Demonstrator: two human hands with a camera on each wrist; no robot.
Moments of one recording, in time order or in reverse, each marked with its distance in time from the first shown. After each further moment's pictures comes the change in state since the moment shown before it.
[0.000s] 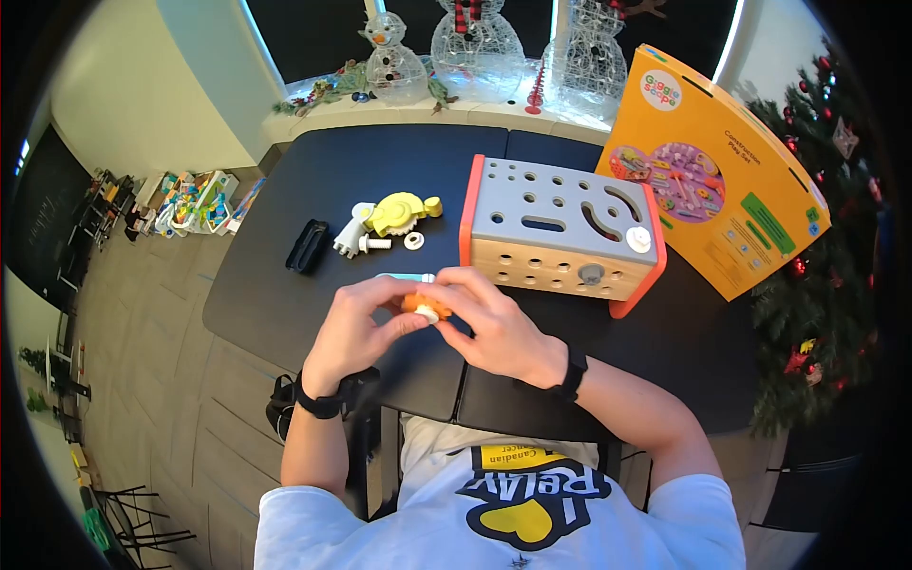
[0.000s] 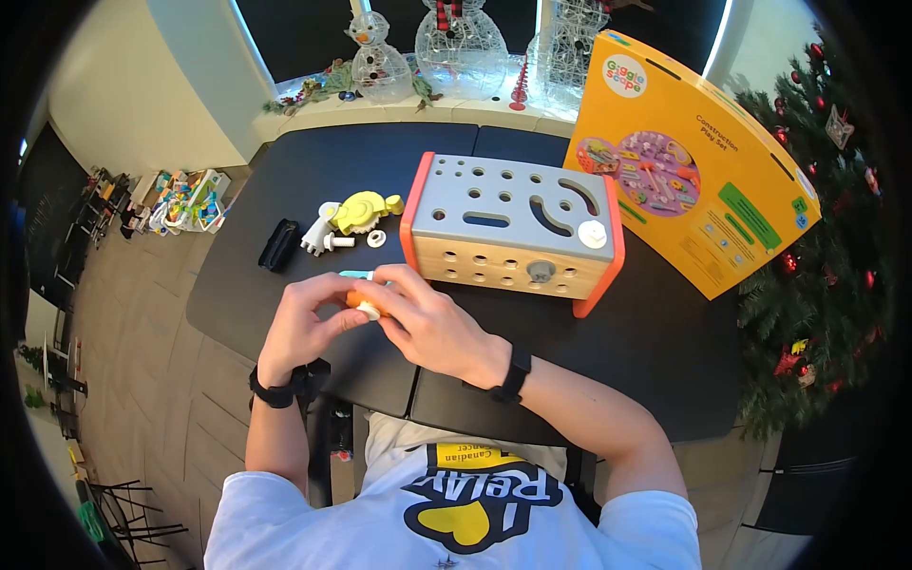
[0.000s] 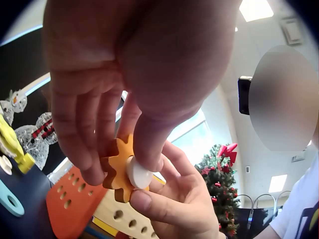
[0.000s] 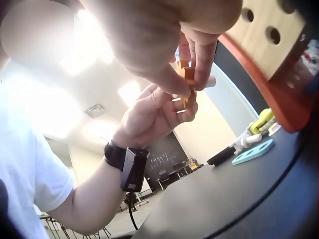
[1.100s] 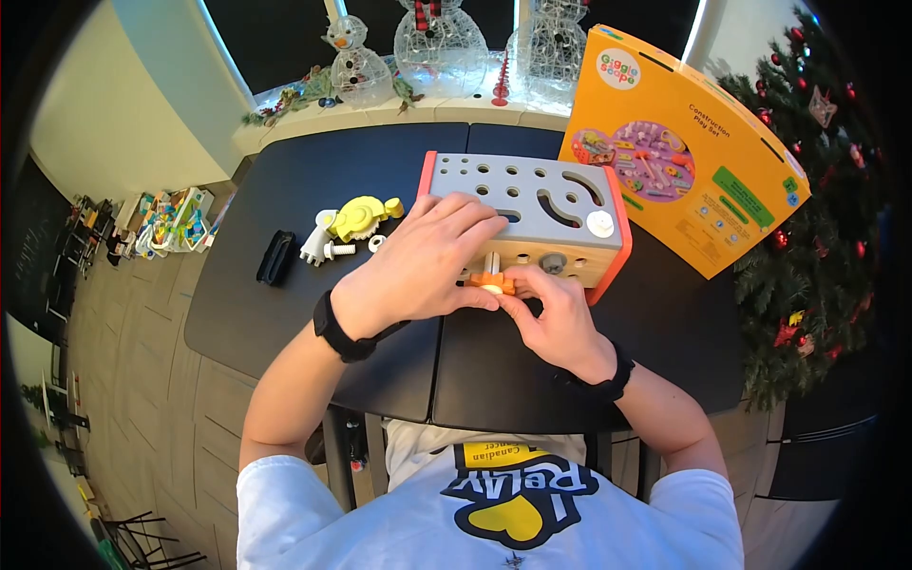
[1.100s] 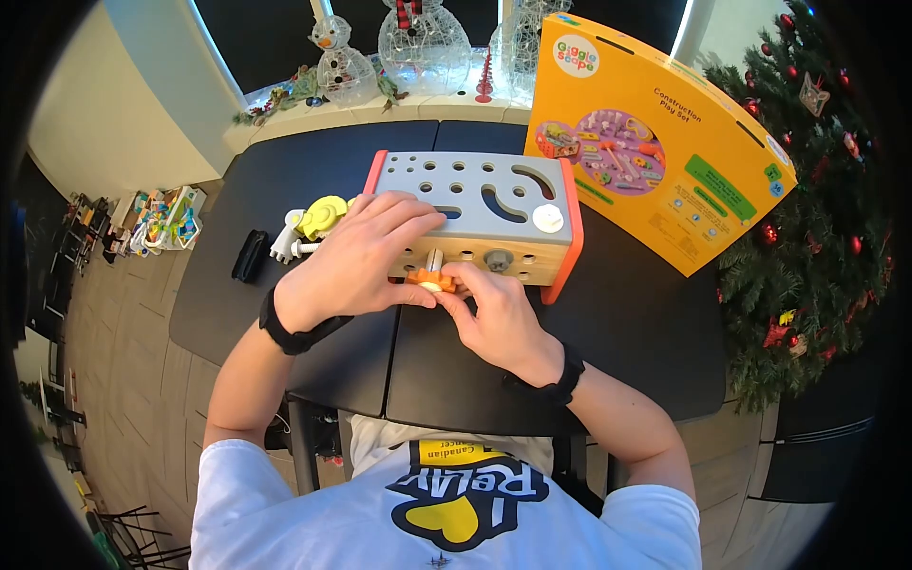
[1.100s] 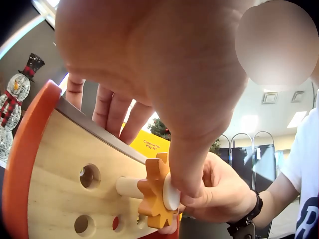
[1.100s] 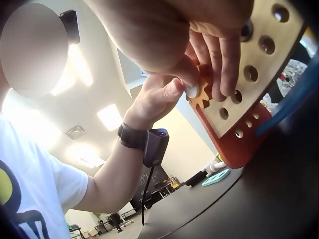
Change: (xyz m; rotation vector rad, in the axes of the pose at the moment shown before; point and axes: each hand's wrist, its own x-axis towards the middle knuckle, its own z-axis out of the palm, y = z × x) left_hand 0.107 0.055 0.051 0.579 -0.153 0.681; right_hand -0.053 0.005 -0.077 -0.129 0.151 0.356
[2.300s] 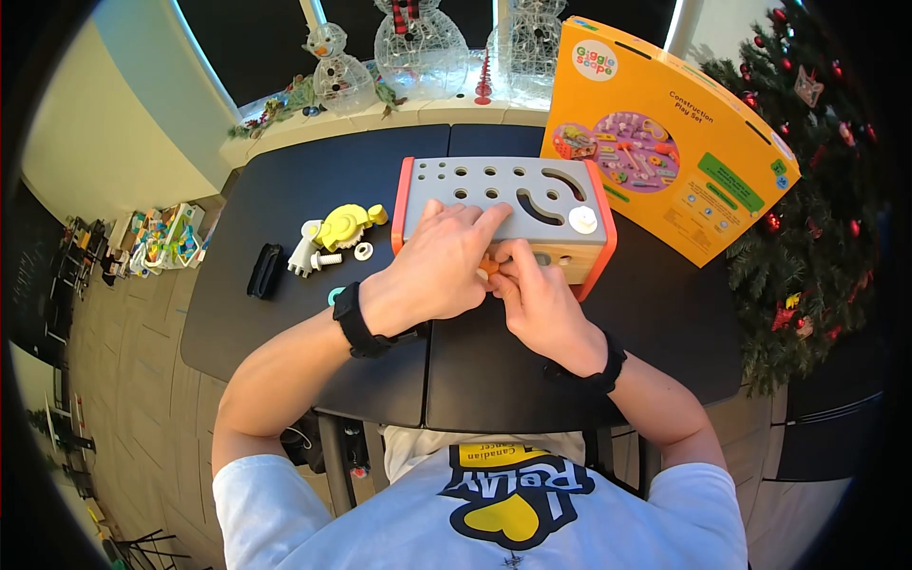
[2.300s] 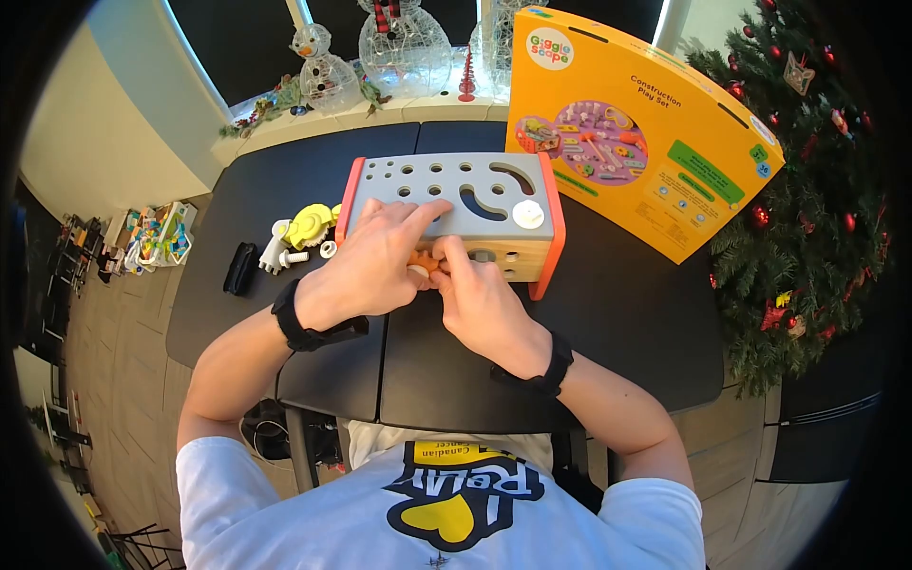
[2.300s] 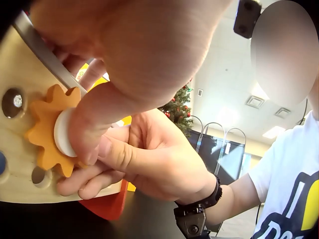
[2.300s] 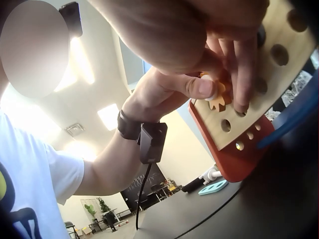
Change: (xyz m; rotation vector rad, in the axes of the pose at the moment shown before) left_hand 0.027 0.012 0.025 -0.146 -0.139 -0.239; right_hand 0.014 -0.004 -0.005 0.039 -0.043 0.160
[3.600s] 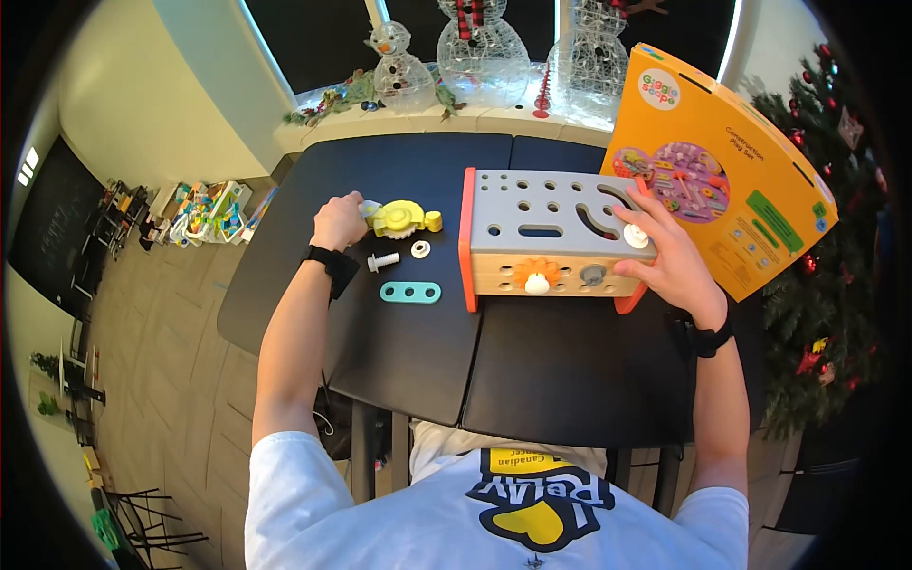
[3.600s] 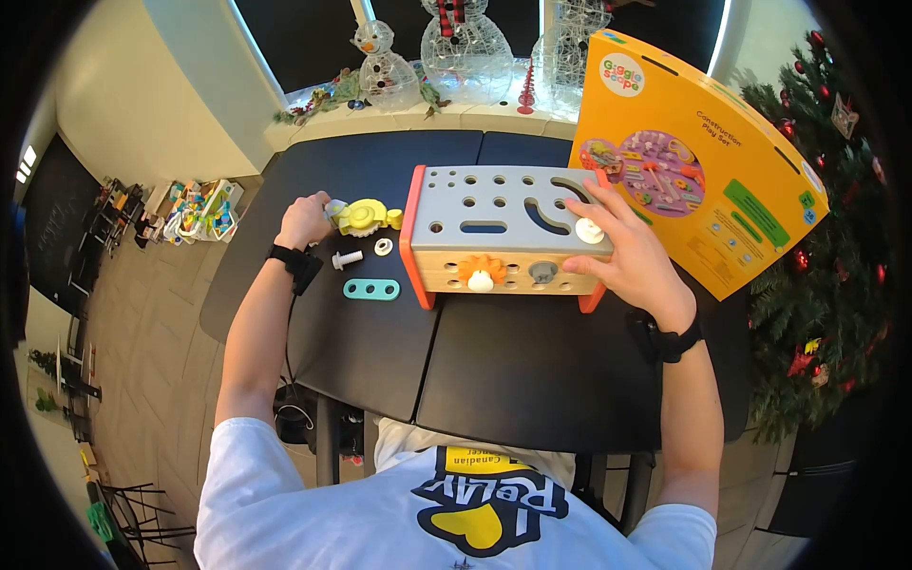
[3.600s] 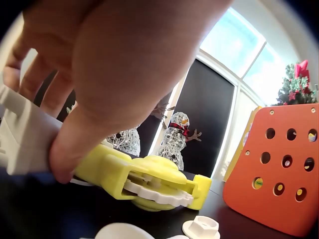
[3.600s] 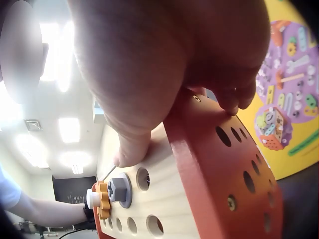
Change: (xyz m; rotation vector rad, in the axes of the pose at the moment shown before) left_hand -0.095 -0.253 -0.026 0.463 -0.009 -0.918; right_hand 0.035 0.032 -0.119 -0.473 -0.172 -0.055
